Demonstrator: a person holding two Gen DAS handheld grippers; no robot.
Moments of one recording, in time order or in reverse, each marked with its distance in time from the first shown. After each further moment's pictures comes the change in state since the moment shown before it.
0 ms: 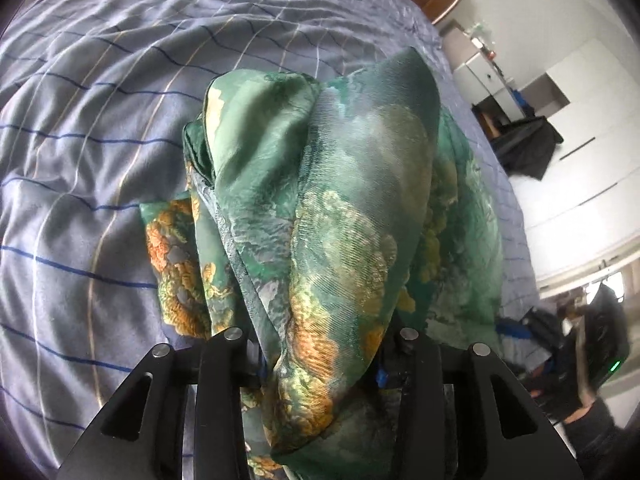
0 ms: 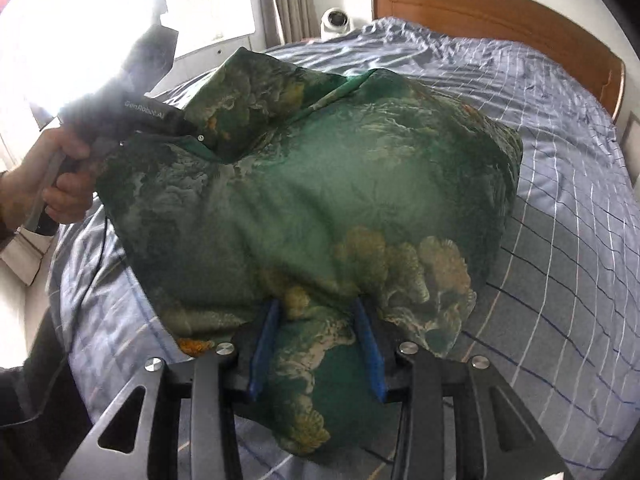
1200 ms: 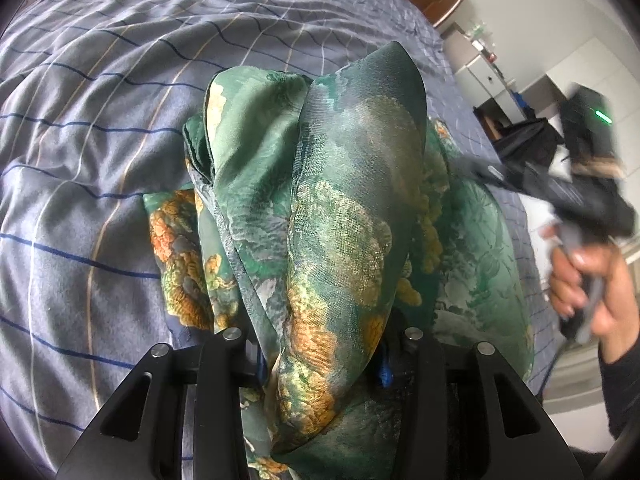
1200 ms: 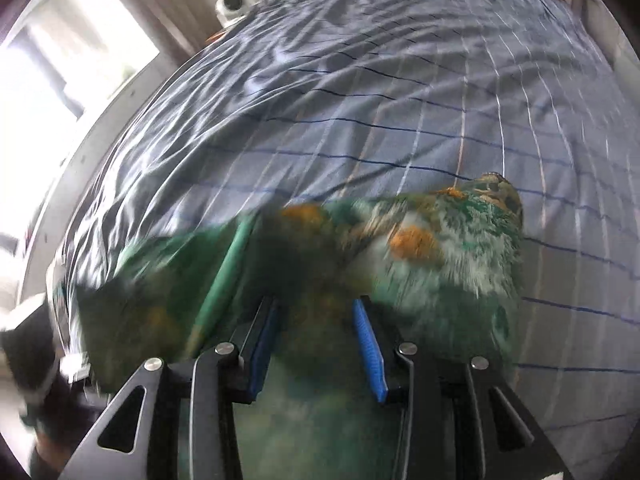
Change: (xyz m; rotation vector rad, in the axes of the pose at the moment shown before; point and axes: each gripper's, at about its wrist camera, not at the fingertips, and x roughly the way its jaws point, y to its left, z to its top) left arm 0.006 0.011 -0.011 0.002 -0.024 0.008; right arm 0.078 -0.093 0.148 0.375 0.135 0.013
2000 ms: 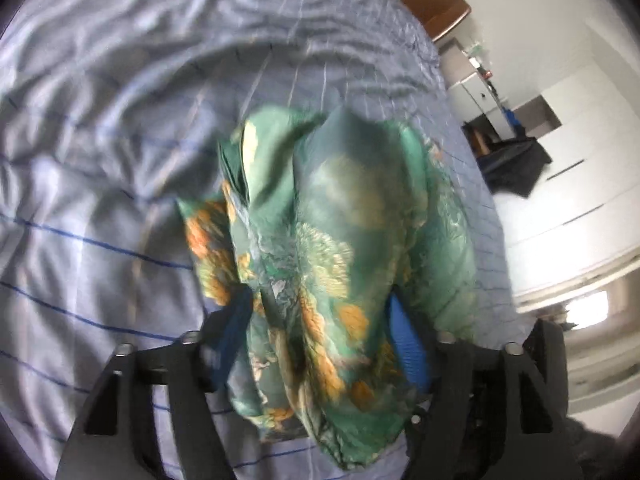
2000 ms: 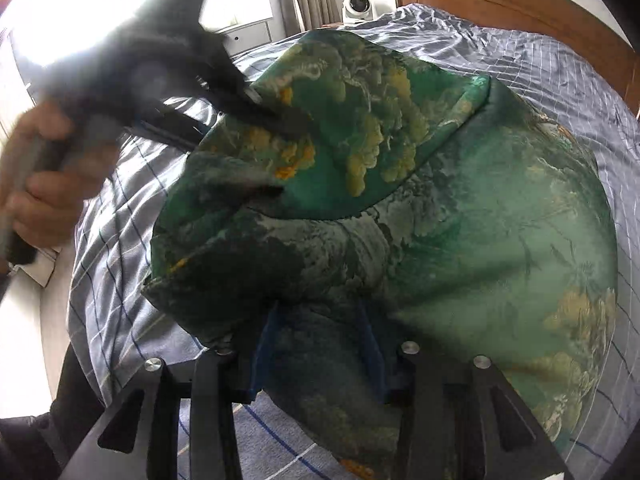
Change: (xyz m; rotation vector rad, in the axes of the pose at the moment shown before) left arm -0.057 0.010 0.002 -0.050 -0.015 -0.054; right arm -0.005 0.120 -0.168 -0.376 -0.093 0.031
